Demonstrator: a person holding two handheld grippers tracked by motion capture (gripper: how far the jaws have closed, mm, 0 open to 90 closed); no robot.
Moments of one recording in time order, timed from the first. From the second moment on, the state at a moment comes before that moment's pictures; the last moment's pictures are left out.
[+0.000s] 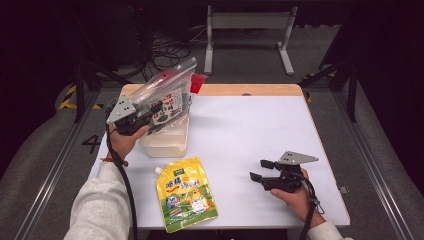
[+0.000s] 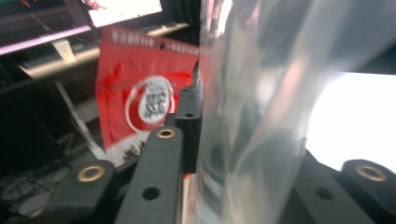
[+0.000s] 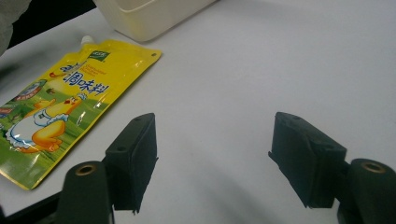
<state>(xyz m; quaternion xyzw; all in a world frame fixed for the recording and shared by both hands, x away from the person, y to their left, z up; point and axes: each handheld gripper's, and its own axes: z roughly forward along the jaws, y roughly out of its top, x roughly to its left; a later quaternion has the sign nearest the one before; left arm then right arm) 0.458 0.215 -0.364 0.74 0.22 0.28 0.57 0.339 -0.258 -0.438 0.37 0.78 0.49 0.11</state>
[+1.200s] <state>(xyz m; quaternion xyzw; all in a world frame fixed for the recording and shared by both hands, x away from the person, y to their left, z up) 0.474 0.221 -0.398 0.80 0.25 0.25 0.49 0.341 -0.255 -0.443 0.36 0.80 0.48 0.09</state>
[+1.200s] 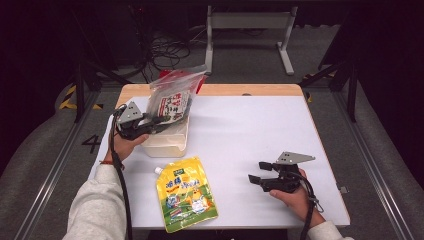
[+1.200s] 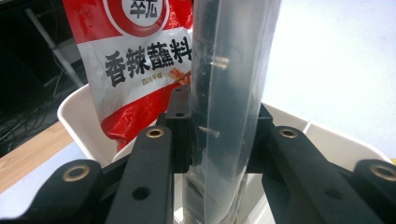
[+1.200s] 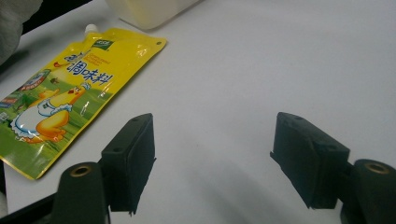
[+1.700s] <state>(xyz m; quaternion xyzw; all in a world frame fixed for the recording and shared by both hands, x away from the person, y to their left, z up) 0.457 0.240 -0.400 0.79 0.27 0.25 0.49 0.341 -0.256 -0.440 0.36 0.80 0.48 0.10</state>
